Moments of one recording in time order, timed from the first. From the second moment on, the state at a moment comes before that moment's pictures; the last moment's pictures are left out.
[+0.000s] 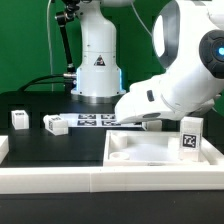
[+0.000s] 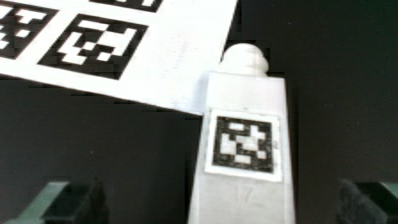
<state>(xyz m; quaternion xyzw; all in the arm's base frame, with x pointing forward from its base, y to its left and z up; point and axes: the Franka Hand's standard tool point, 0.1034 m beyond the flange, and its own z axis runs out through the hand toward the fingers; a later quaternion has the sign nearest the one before) 0.405 0.096 0.019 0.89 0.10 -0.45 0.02</state>
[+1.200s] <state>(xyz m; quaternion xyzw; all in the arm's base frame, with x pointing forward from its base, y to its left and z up) 0.403 0.095 0.008 0.89 0.10 -0.44 0.02</state>
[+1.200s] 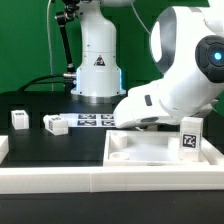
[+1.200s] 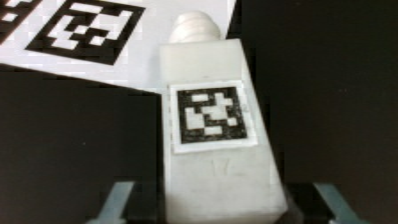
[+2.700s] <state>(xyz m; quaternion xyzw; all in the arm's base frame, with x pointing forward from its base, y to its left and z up) 0.447 0.064 0.086 0.93 0.09 -0.36 -0.02</state>
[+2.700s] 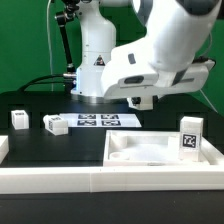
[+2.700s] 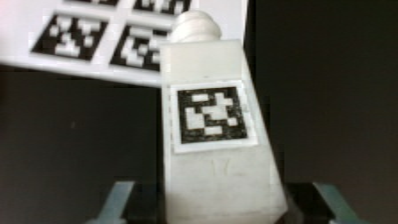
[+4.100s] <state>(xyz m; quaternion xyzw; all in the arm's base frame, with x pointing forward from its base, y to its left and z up) 0.520 0.034 0.141 0.99 0.11 0.04 -0.01</state>
